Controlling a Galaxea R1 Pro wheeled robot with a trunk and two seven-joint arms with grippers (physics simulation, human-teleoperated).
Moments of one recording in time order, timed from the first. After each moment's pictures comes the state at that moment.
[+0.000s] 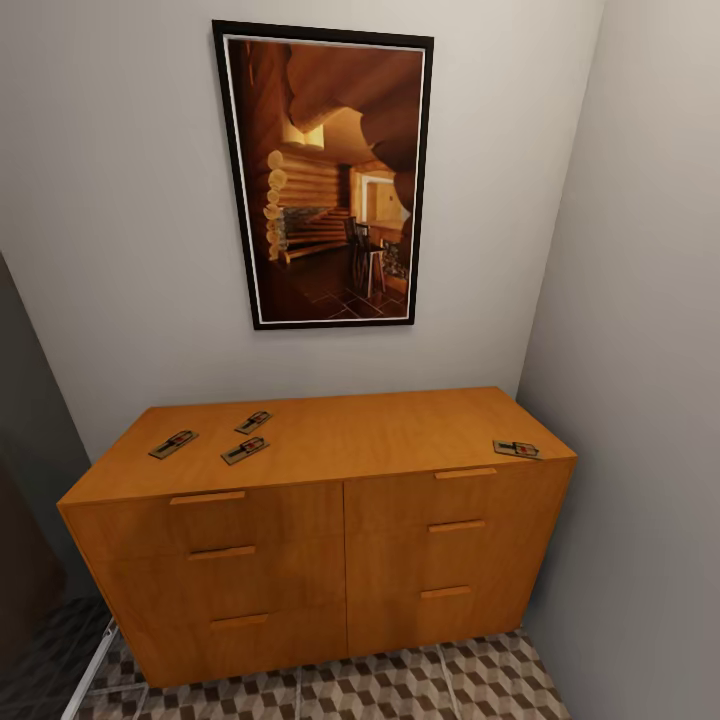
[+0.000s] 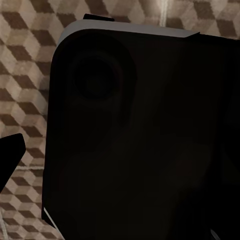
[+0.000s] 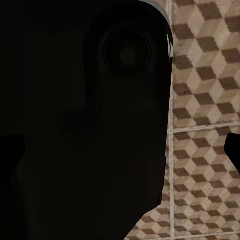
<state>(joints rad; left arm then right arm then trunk) 0.00 -0.02 0.06 -0.05 0.10 -0.04 0.00 0.00 -0.01 0.00 0.00 0.00 -0.04 0.00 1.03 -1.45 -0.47</state>
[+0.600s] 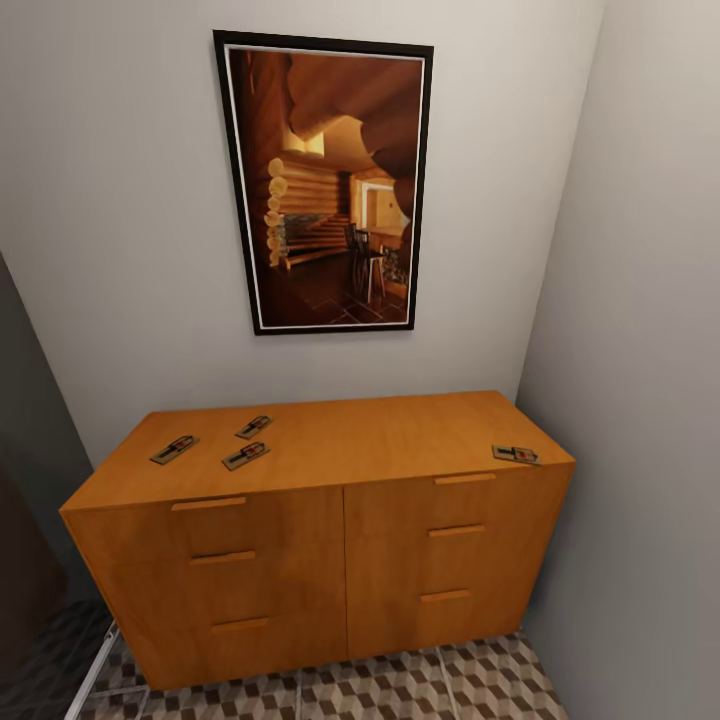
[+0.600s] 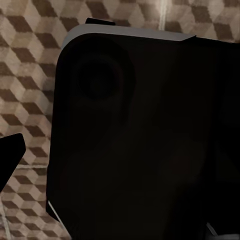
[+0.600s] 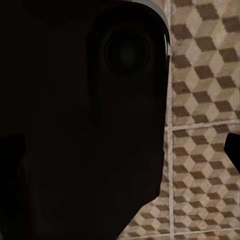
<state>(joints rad) 0.00 -0.02 0.06 -0.05 0.10 -0.05 0.00 0.00 -0.01 0.00 0.00 0.00 -0.04 0.00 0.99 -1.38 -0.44</state>
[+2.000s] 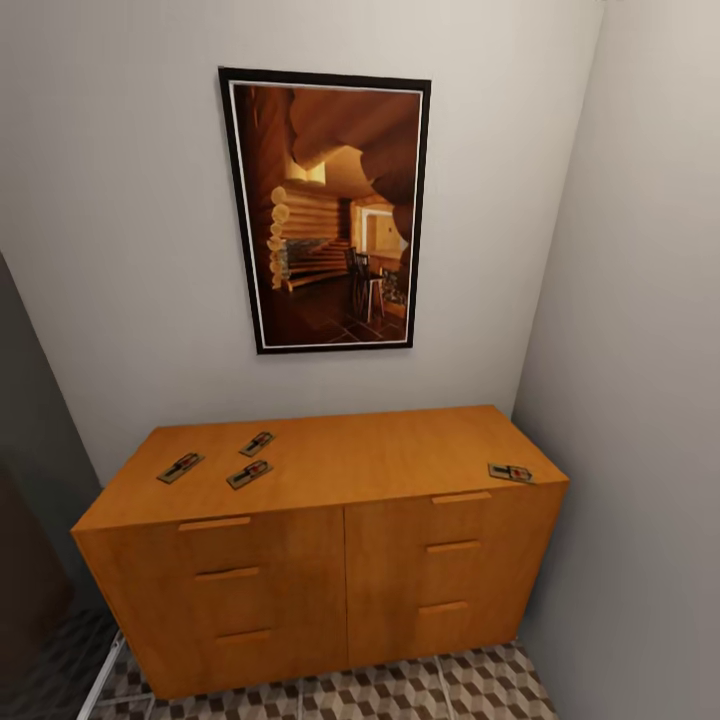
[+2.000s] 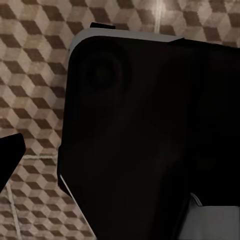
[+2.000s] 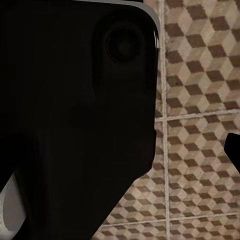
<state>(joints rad) 0.00 -0.02 0.06 -0.05 0.10 -0.06 0.00 0.00 -0.01 0.00 0.00 0.00 -0.04 0.00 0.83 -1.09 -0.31</state>
